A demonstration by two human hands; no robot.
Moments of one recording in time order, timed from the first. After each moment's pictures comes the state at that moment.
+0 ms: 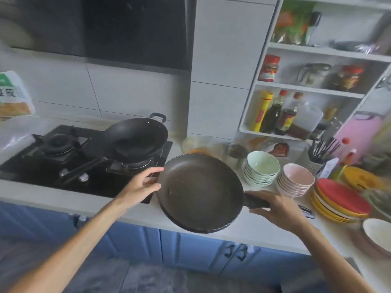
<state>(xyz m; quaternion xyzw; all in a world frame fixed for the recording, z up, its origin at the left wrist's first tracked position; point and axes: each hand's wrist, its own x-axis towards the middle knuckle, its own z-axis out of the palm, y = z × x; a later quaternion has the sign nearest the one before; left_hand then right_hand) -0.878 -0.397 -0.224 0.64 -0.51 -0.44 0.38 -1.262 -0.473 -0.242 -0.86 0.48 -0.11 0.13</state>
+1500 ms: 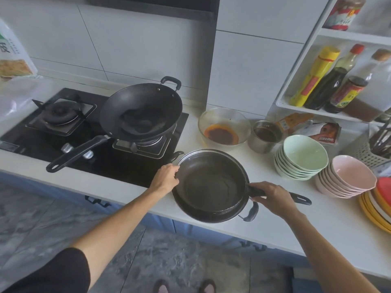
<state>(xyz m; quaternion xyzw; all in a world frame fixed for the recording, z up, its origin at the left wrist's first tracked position) -0.867 -0.542 -0.379 0.77 -0.59 -0.21 0.14 -1.205 -0.604 -0.368 -0.83 0.52 -0.01 0.18</state>
